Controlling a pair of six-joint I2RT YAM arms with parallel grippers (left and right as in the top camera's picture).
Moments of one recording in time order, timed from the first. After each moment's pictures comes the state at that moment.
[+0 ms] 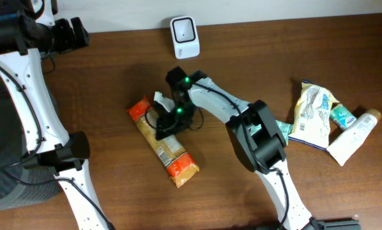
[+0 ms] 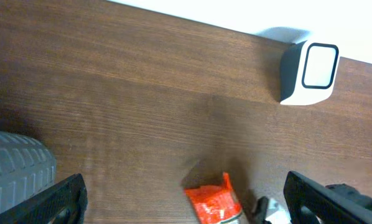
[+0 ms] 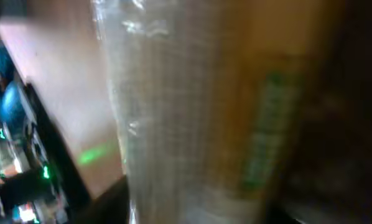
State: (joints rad) left arm 0.16 2.43 3.13 -1.69 0.22 -0.09; right arm 0.57 2.43 1.89 -1.01 -0.76 -0.03
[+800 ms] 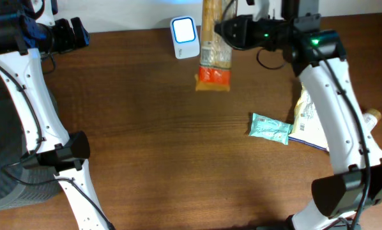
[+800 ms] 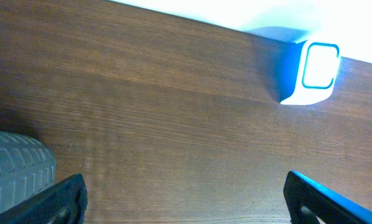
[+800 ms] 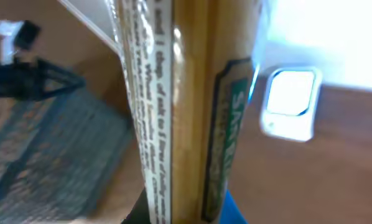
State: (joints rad) left arm 0.16 2.43 3.13 -1.69 0.22 -0.09; right arm 0.16 1.77 1.88 -0.65 -0.63 0.20
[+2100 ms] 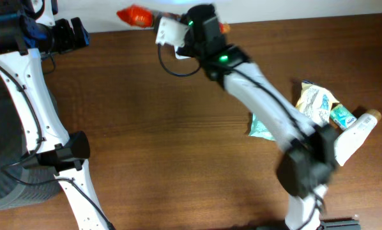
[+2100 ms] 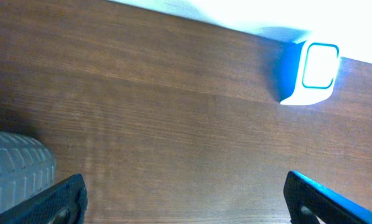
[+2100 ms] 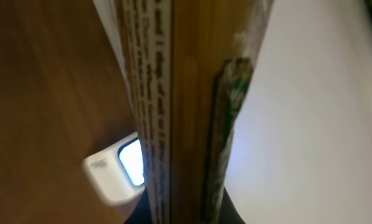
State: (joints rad) left arm 0.16 2.43 3.13 -1.69 0.22 -0.09; right arm 0.47 1.96 1.86 -0.32 0.03 -0.91
